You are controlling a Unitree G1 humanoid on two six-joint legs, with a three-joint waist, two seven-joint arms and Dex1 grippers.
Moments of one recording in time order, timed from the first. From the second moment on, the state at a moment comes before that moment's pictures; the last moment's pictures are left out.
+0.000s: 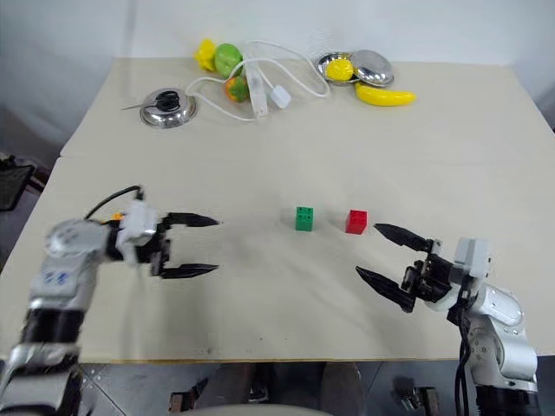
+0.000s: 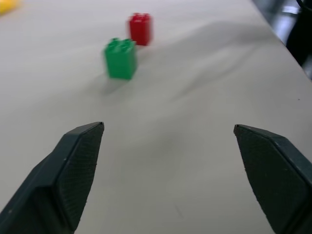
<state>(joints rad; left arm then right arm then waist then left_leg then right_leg) -0.16 0.66 0.26 -0.08 -0.39 0.10 -1.26 -0.01 -0.53 -0.25 -0.14 0.76 0.01 1.26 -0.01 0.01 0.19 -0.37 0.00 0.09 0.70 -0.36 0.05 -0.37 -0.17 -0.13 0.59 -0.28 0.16</state>
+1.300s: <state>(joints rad) -0.11 0.61 0.41 0.32 -0.37 -0.03 -0.81 -0.05 -0.50 -0.17 -0.08 0.69 -0.02 1.33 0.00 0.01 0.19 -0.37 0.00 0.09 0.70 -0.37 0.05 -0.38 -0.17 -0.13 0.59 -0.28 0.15</state>
